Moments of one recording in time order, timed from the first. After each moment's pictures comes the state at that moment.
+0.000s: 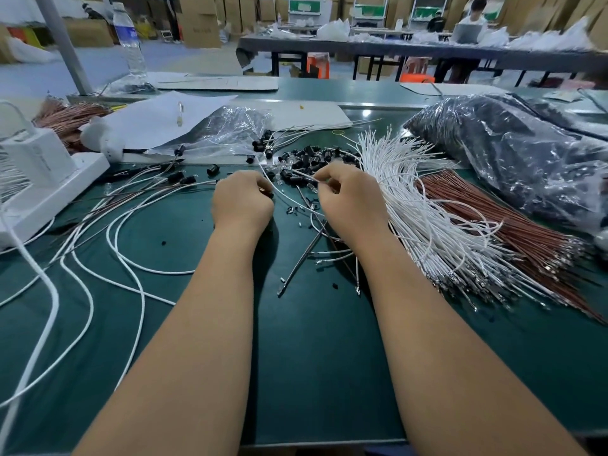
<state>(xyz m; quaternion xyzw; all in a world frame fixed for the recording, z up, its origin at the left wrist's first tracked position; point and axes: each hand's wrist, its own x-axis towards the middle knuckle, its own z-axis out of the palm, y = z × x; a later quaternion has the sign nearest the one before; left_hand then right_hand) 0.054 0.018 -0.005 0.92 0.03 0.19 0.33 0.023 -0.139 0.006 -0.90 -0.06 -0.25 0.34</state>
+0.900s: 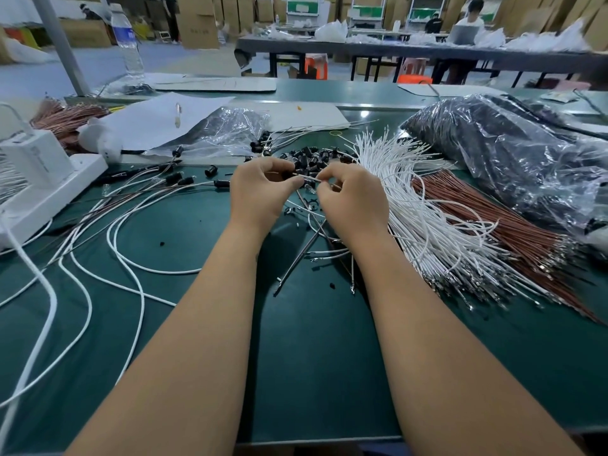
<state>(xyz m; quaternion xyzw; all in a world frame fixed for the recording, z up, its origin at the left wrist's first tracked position) 0.043 -0.005 0.006 0.79 -0.07 0.22 0.57 0.021 -0.139 0.008 -0.90 -0.02 -0.28 0.33</state>
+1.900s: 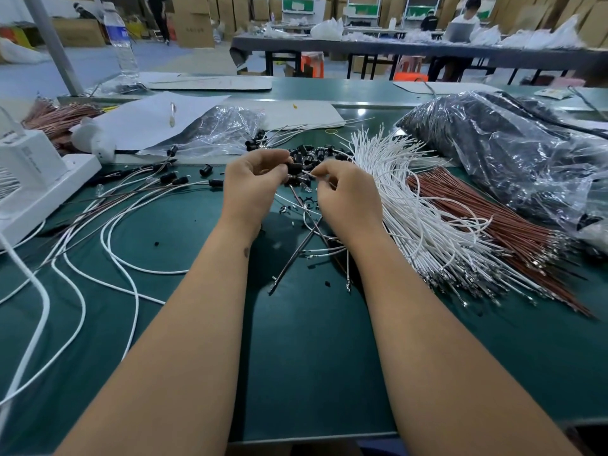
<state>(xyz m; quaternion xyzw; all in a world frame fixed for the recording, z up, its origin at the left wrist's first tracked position) 0.044 -0.003 0.007 0.70 -0.08 0.17 0.69 0.024 -0.141 0.006 -0.90 -0.04 -0.27 0.35</state>
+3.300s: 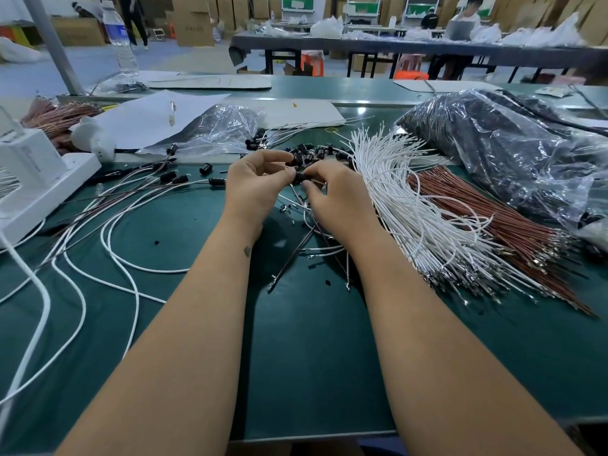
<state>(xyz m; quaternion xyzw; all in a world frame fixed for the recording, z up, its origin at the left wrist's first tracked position) 0.043 -0.007 0.007 0.70 -0.06 0.15 0.70 0.025 -0.138 0.005 -0.89 -0.13 -0.25 0.35</state>
